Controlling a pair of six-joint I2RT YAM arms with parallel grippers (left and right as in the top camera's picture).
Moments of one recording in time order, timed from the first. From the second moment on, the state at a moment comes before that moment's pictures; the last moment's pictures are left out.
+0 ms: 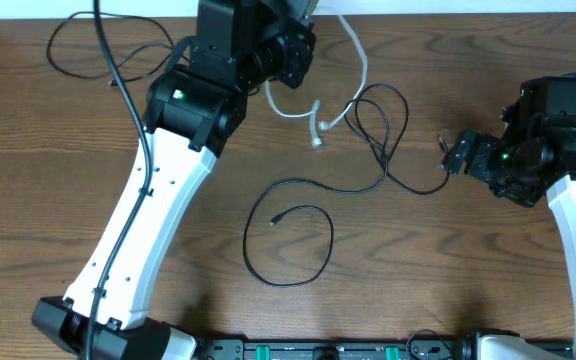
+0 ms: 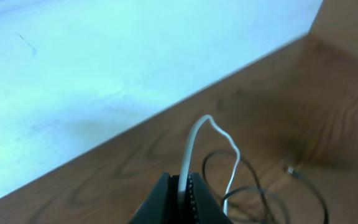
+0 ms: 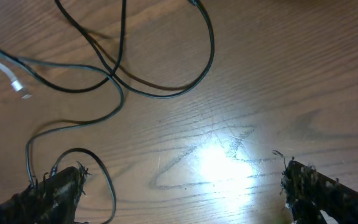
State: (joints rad) left arm -0.41 1.62 1.79 -0.60 0.19 0.11; right arm -0.04 1.38 1.33 -1.20 -0.15 0.42
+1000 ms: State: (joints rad) left arm -0.41 1.57 1.79 -0.14 0.07 -0.23; right arm -0.04 1.38 1.33 -1.21 -0.15 0.42
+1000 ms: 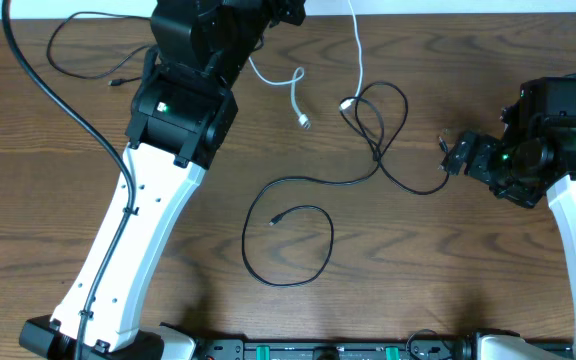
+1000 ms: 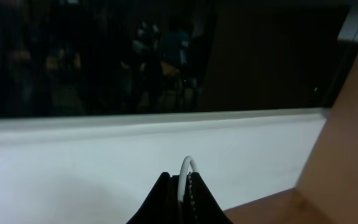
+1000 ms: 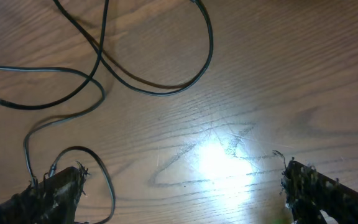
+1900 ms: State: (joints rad) left arm -0.41 1.64 1.78 0.16 0.31 -0.50; right arm -0.04 1.38 1.33 -1.22 -0.19 0.41
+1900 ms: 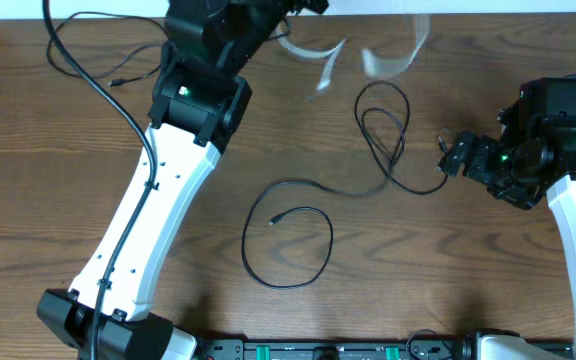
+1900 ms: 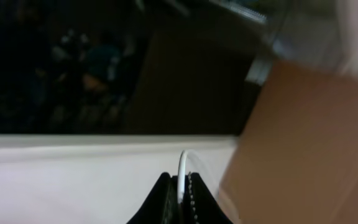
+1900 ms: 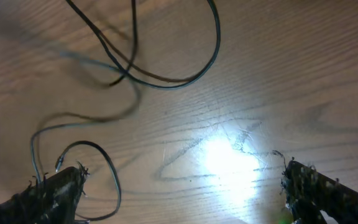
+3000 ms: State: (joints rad) left arm -0.09 1.64 1.78 -0.39 -0.04 -0.32; right arm -0.04 1.38 1.33 -1.18 -0.19 0.40
